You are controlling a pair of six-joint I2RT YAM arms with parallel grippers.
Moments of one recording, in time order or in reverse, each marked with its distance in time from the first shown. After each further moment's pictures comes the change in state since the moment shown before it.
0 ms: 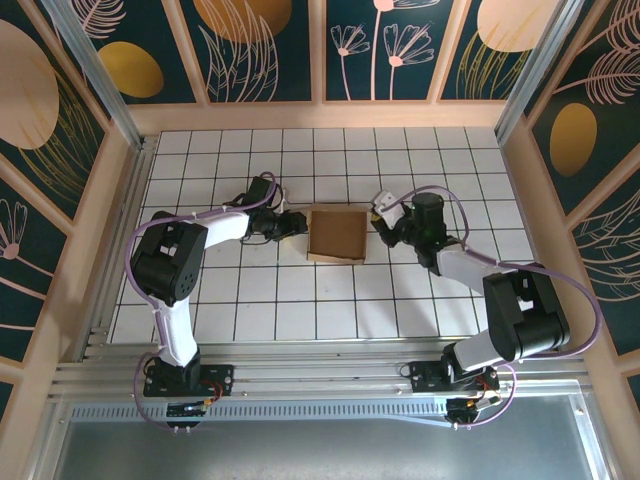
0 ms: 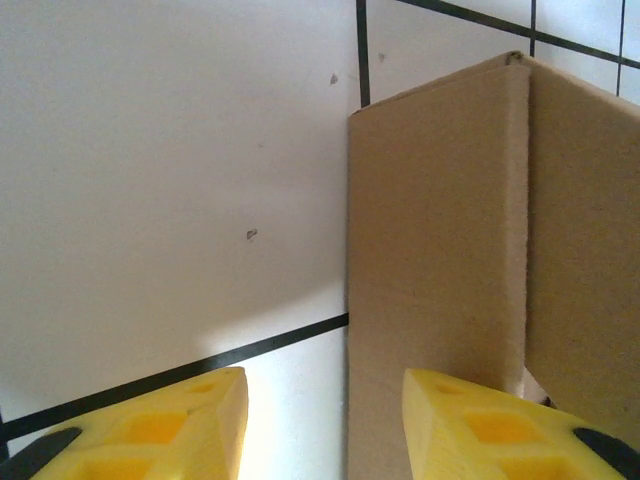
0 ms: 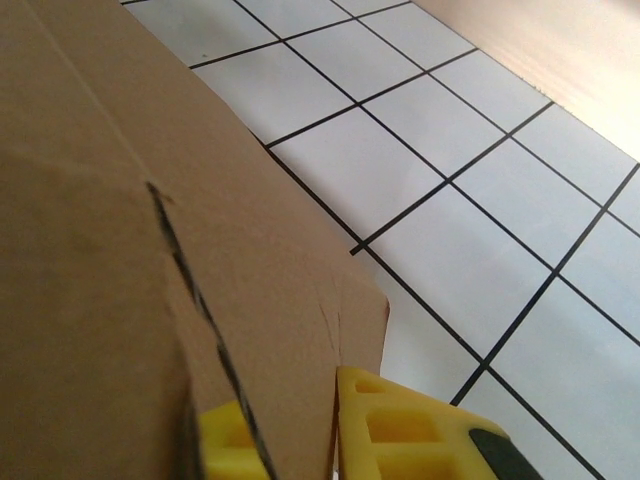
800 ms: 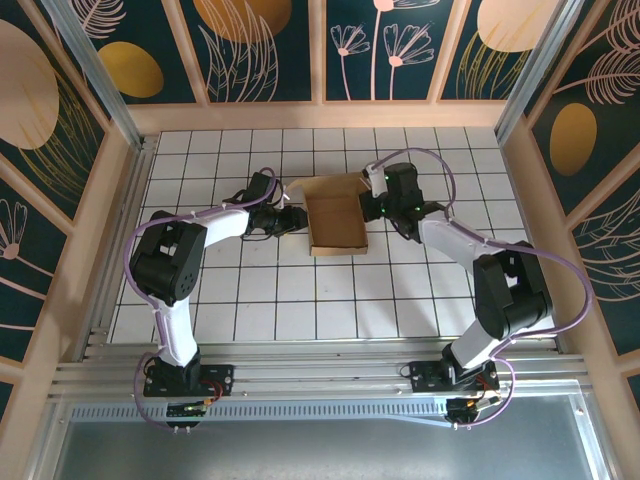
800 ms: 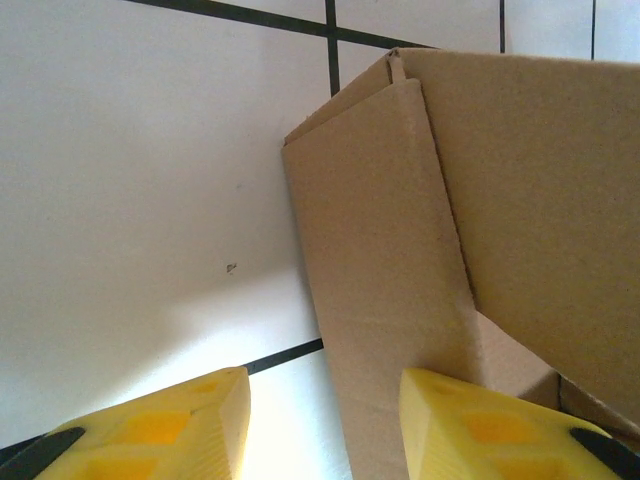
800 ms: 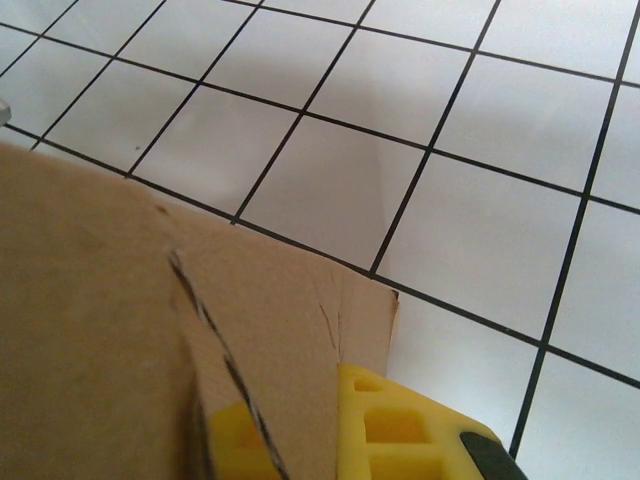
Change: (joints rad) left arm 0.001 0.001 0.031 -0.008 -0.005 0.000; right arm 0.109 0.153 0.377 -0.362 0.209 0.519
